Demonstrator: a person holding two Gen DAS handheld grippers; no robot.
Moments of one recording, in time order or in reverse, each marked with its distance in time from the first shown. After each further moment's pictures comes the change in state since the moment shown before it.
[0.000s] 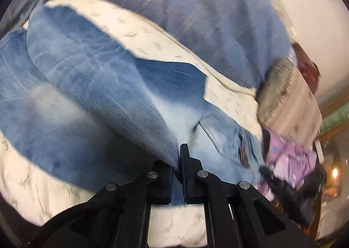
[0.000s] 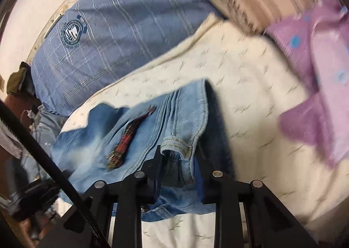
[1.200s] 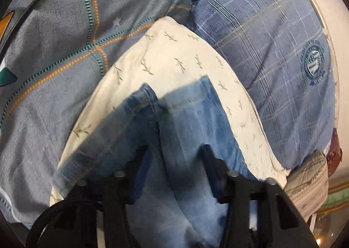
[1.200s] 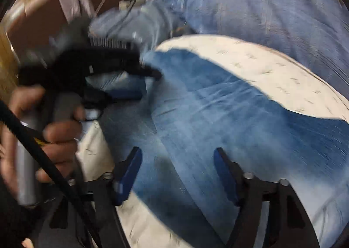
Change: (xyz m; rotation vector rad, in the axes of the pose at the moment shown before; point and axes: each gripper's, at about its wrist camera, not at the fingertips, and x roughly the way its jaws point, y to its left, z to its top) left arm -0.041 0.212 0.108 -0.404 -0.126 0.178; right arm 0.129 0.343 -0.127 -0.820 0.238 0.324
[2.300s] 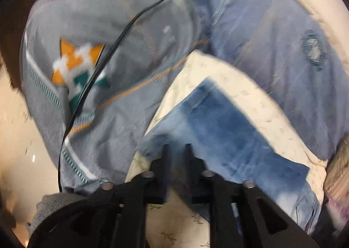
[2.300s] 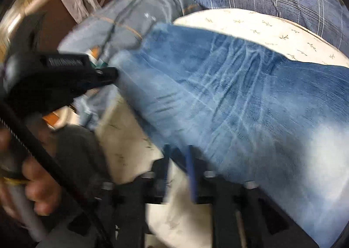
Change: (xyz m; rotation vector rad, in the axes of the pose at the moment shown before) left arm -0.075 -0.018 -0.079 0.189 -0.295 0.237; right arm -0.024 0.026 -0.048 0.126 0.040 0.154
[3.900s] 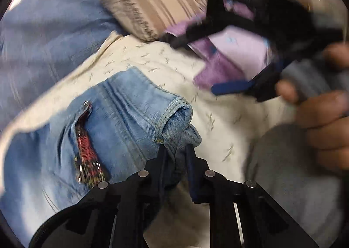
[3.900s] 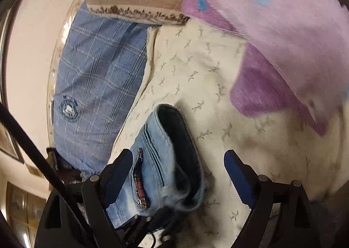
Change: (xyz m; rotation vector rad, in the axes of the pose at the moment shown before) left arm -0.013 -0.340 -0.274 1.241 0.199 -0.742; right arm -0.264 -0.348 -0.194 1.131 -0.558 -0.053
